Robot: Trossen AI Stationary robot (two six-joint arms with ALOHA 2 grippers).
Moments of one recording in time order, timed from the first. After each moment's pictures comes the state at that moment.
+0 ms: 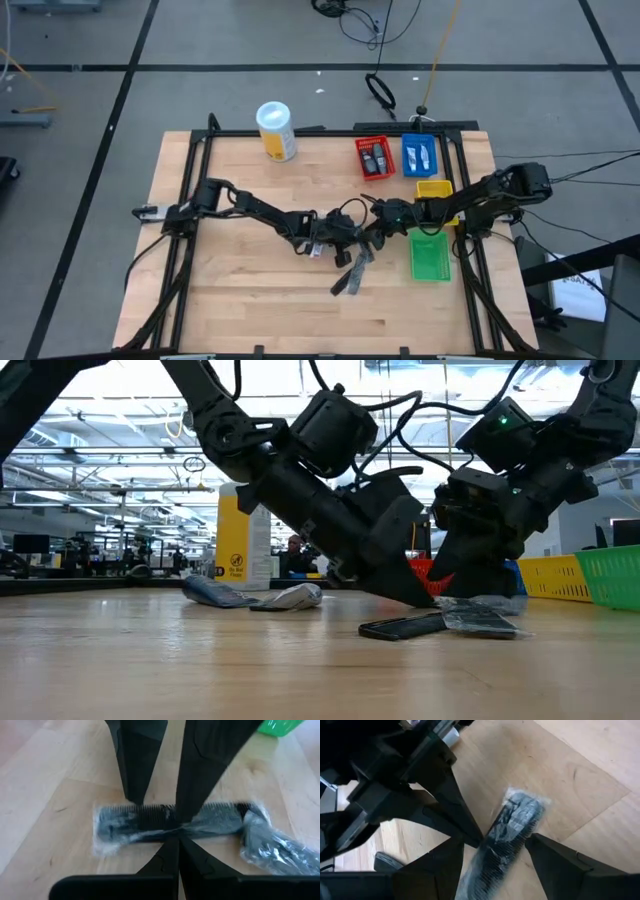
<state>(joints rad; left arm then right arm) -0.08 2.23 1.25 0.26 -0.03 -0.28 -0.01 1.54 0.36 0.40 -0.11 0.79</state>
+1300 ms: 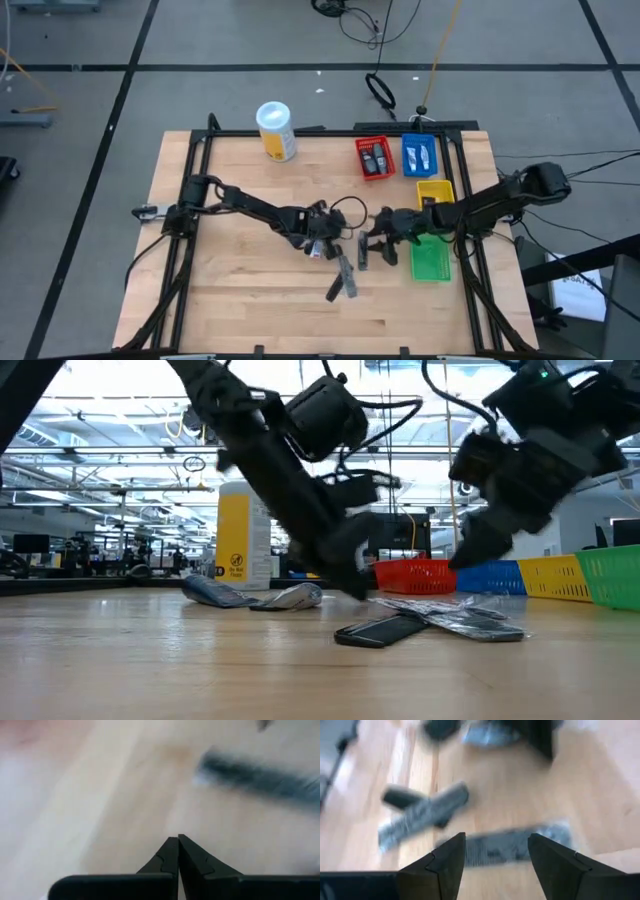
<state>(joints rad) -0.08 2.08 1.24 -0.05 -0.26 -0.26 0.14 1.35 0.38 0.34 -0.05 0.42</state>
